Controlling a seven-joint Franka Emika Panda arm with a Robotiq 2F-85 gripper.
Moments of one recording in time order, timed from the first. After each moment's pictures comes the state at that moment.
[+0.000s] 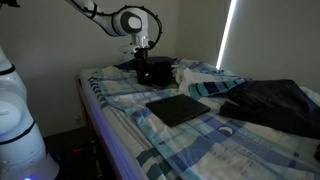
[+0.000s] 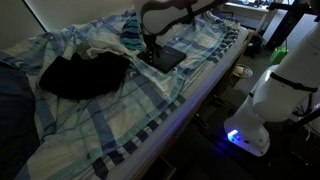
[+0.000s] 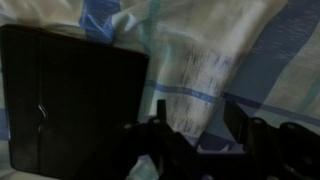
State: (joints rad) arm 0.15 -0.09 0.14 -2.11 -0.09 2.03 0.07
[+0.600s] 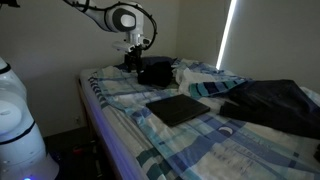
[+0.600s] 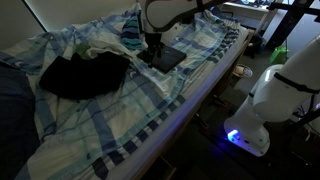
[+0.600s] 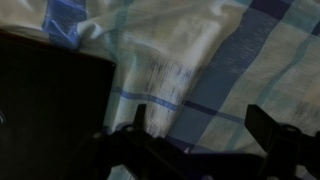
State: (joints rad) arm 0.17 -0.18 0.14 -2.18 0.06 2.03 -0.06
